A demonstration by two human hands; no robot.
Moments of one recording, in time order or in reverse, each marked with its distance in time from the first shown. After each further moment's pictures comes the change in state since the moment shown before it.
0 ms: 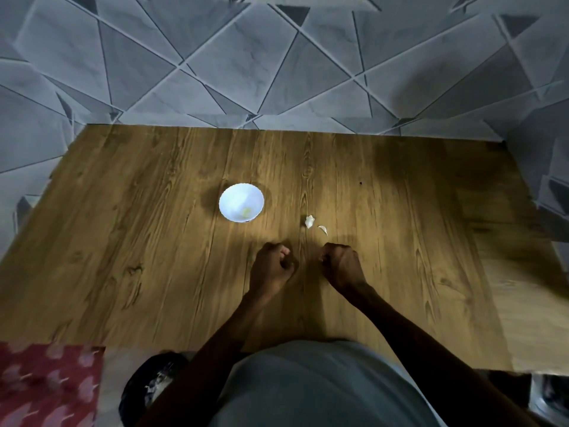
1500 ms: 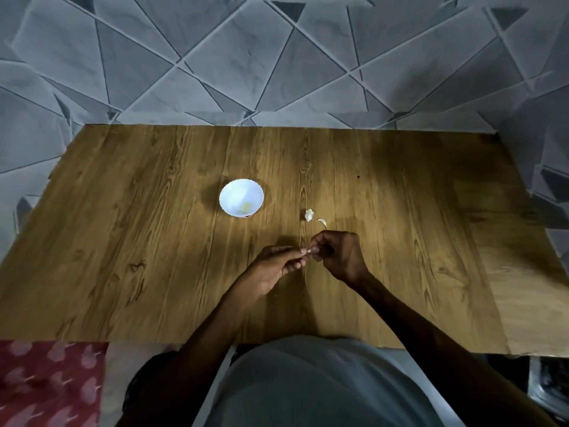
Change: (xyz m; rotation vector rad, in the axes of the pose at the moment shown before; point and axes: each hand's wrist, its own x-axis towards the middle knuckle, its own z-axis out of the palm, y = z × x) left_hand -0.023 0.041 -0.041 -1.041 -0.407 -0.368; right_hand -0.022 -0.034 -0.032 0.453 0.111 -0.219
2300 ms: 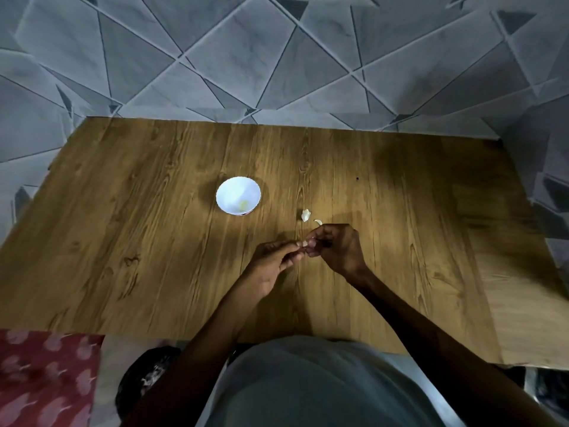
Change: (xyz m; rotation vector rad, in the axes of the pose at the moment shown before) left_hand -0.007 0.003 0.020 -0.128 0.160 0.074; right_hand 0.011 -0.011 -0.011 0.236 0.039 0.183
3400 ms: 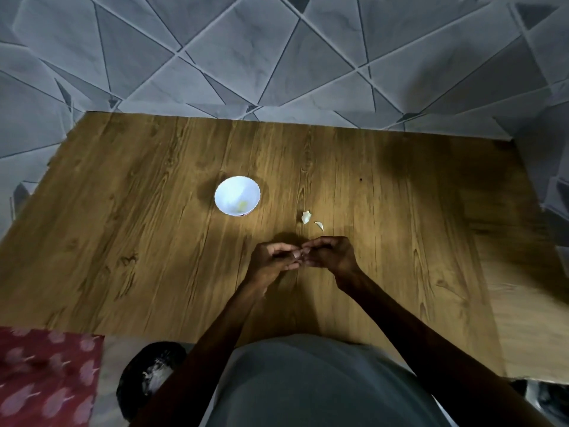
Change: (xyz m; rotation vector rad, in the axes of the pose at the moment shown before) left_hand 0.025 -0.020 -0.011 0.288 -0.007 0.193; right_hand 0.011 0.029 0.009 0.312 -0.036 0.394
